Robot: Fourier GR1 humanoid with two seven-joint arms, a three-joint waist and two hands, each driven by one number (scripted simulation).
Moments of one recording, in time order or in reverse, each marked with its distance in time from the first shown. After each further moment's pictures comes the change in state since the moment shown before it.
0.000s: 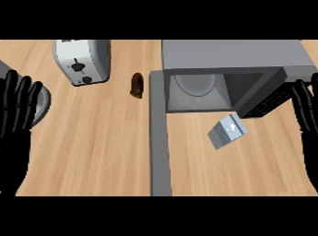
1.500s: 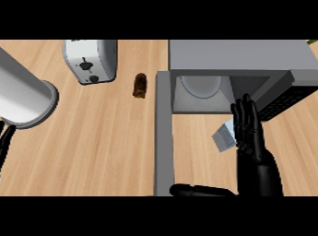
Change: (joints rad) left arm 0.313 -0.006 0.194 -0.040 0.241 -0.218 -0.002; right arm 0.072 0.109 0.437 0.094 0.258 -0.443 0.009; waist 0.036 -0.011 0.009
